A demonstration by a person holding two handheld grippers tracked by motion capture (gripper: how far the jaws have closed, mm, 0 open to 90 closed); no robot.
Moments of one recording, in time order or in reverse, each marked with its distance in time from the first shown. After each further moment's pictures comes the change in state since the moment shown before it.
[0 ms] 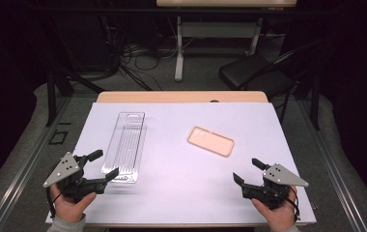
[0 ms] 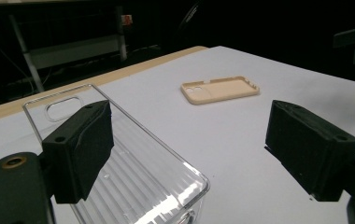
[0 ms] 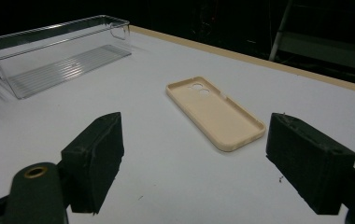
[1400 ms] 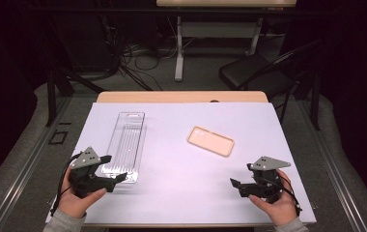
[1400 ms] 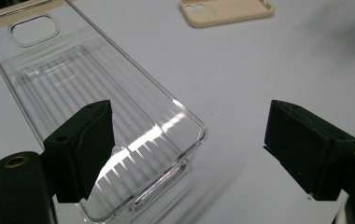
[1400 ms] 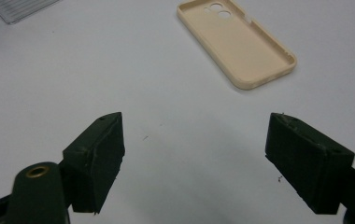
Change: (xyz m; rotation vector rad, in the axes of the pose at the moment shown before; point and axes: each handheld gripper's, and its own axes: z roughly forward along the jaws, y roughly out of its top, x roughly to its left) left arm -0.001 0.015 0.030 0.388 -0.003 -0.035; right arm -0.009 0.007 0.024 0.347 0.073 0.003
